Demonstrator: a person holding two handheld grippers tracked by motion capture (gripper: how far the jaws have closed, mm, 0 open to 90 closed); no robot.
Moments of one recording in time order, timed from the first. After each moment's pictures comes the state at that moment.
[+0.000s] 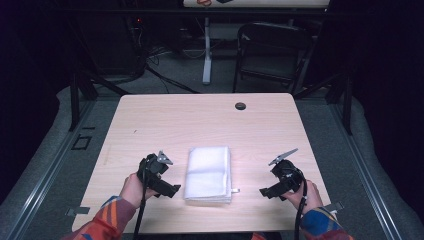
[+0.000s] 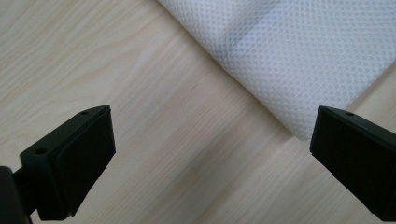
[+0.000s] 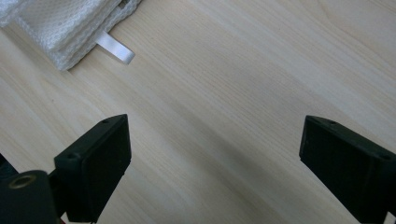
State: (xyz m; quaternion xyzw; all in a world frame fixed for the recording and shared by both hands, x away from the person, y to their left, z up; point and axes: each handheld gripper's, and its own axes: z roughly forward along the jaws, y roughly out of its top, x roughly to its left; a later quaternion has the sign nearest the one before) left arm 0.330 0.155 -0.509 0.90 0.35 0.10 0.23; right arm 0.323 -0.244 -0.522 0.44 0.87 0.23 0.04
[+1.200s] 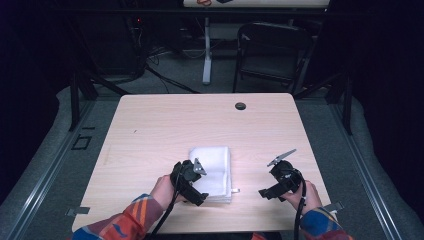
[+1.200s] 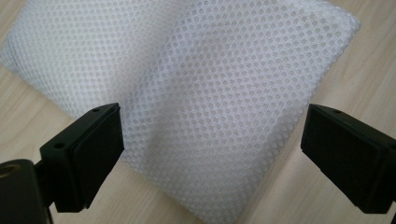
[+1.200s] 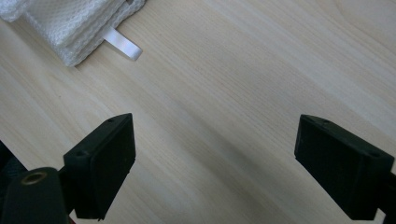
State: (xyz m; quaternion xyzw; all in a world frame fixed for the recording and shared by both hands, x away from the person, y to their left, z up) left arm 0.324 0.072 -0.525 0.94 0.25 0.08 0.23; right arm 0.323 -0.242 -0.522 0.43 0.88 0.21 0.03
